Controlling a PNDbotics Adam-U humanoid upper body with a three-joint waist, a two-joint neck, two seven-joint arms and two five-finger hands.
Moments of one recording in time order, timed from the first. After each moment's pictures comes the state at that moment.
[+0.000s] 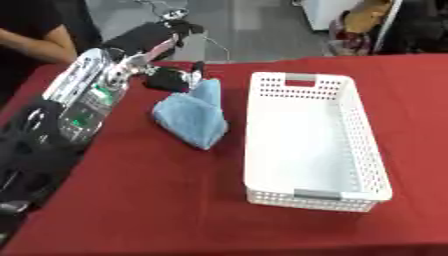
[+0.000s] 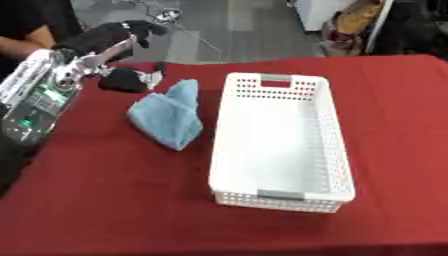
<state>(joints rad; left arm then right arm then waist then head) -0.57 0.60 -0.23 -1.59 -0.81 0.16 -0.46 -0.26 -0.38 -0.21 -1.98 -0.24 -0.43 0.20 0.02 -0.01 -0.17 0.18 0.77</state>
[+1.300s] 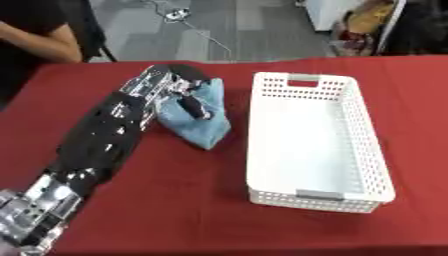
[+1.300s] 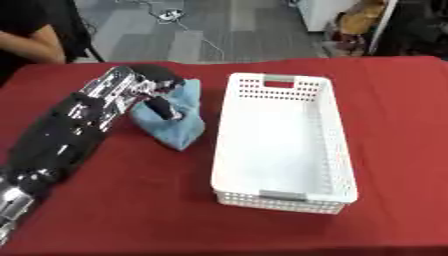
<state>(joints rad) -0.76 0.43 -0.28 -1.04 -1.20 -0.03 -0.64 -0.26 -0.38 -0.21 -1.98 -0.26 -0.43 0.21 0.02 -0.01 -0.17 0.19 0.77</state>
